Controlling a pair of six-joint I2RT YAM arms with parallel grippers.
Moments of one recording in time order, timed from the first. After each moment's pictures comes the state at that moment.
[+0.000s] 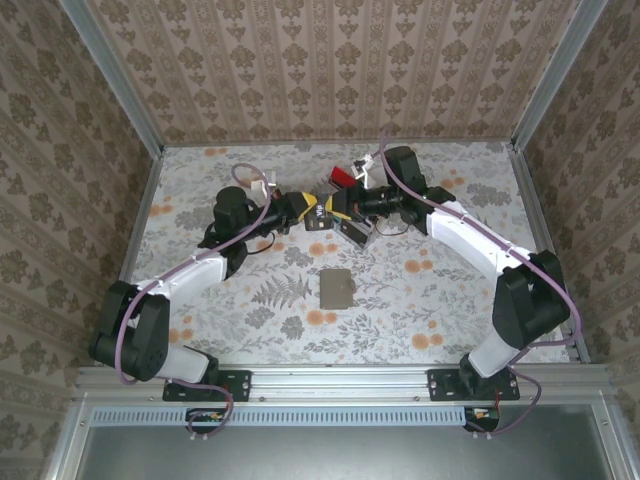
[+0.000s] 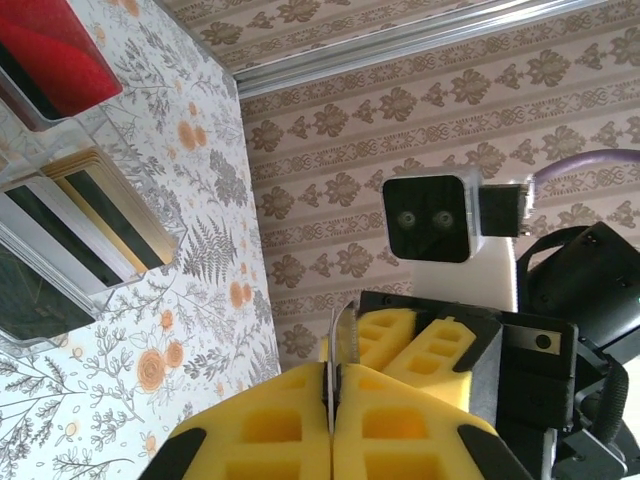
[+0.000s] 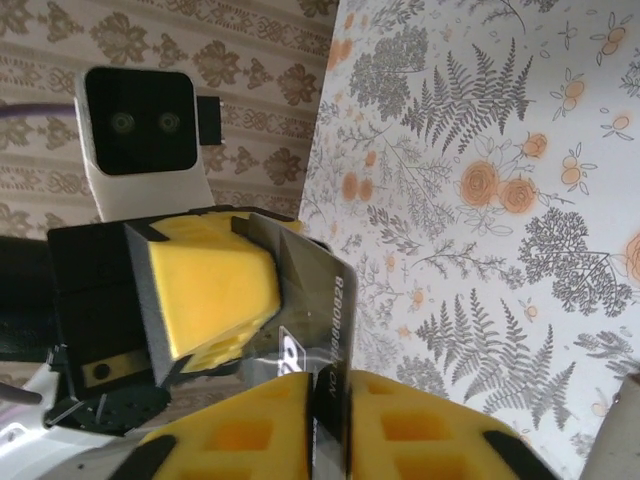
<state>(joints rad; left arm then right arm) -0.44 1.41 0.76 0.57 0.71 -1.26 0.44 1.62 1.28 -0.24 -0.78 0.81</state>
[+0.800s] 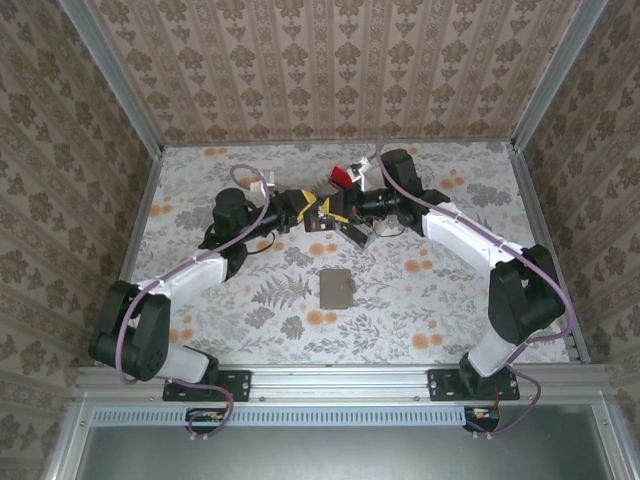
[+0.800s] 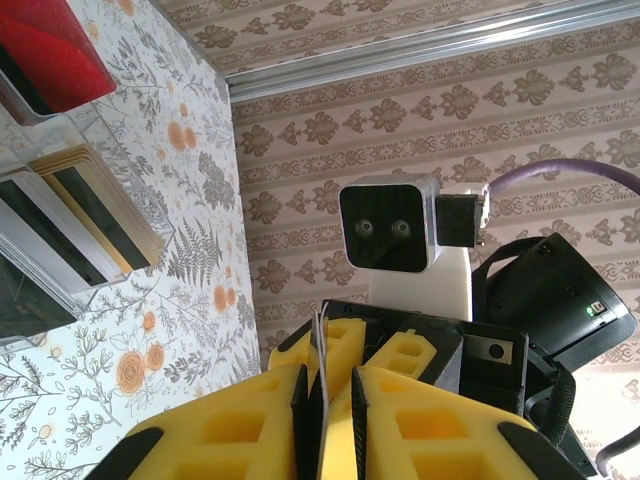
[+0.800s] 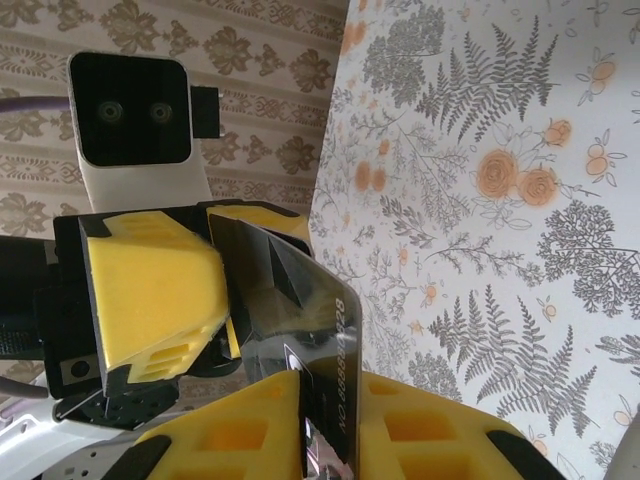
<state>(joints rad) -0.44 1.41 0.75 0.60 0.69 -1.33 0.43 1.65 1.26 -0.17 -0.82 0.83</state>
